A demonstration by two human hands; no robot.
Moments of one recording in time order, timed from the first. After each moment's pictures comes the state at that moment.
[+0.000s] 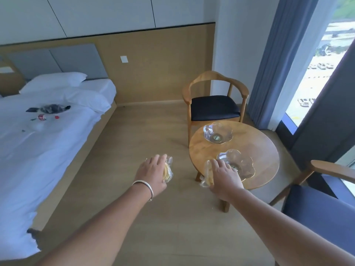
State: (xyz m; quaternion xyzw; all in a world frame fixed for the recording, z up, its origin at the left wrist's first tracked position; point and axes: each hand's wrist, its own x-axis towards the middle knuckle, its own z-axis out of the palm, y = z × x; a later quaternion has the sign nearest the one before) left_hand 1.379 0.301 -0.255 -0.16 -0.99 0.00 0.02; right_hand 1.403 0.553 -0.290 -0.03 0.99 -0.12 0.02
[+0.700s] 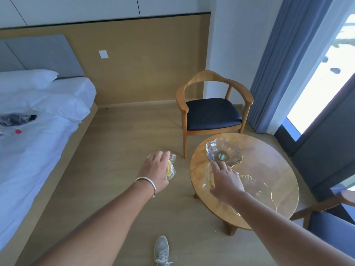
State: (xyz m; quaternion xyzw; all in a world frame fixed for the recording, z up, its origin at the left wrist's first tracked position) left_hand 1.111 0.295 -0.282 -0.21 -0.98 -0.01 0.00; right_hand 1.170 0.535 -0.313 0.02 0.99 -0.10 0.07
